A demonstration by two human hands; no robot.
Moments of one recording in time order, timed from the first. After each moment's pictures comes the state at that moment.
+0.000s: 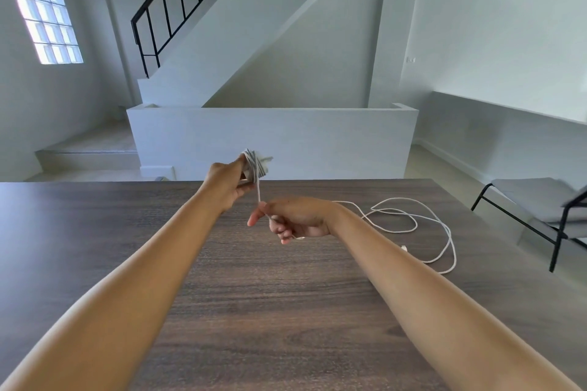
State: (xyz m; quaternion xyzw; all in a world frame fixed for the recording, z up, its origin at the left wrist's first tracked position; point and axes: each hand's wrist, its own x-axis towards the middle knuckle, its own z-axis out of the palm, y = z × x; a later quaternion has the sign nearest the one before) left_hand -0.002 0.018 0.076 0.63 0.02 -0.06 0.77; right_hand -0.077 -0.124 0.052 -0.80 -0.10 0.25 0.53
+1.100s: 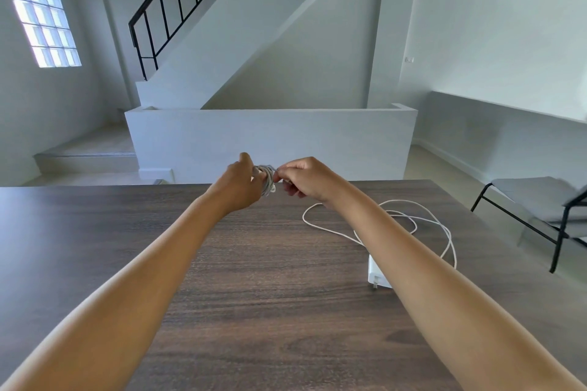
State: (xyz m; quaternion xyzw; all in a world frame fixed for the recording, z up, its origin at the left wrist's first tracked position) left_hand -0.009 0.008 0.077 0.93 -0.21 0.09 0.30; right_hand -0.070 -0.139 0.093 -0.87 -0.02 -0.07 0.49
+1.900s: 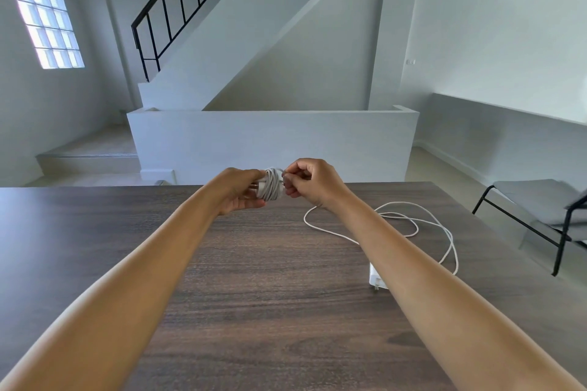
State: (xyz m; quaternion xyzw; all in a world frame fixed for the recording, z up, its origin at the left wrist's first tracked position) left_hand -0.010 0.011 0.084 0.73 -0.04 -0.18 0.66; right_hand -0.061 -0.151 0.070 -0.84 -0.04 -0.18 0.51
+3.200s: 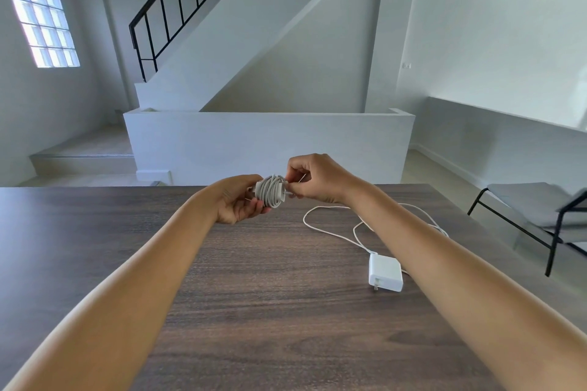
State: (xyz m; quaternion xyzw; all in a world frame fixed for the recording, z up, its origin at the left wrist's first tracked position) left_hand -0.003 0.026 0.078 0.66 -0.02 -0.37 0.66; right_hand -0.075 -0.157 0.100 -0.93 -0.15 -0.13 0.32
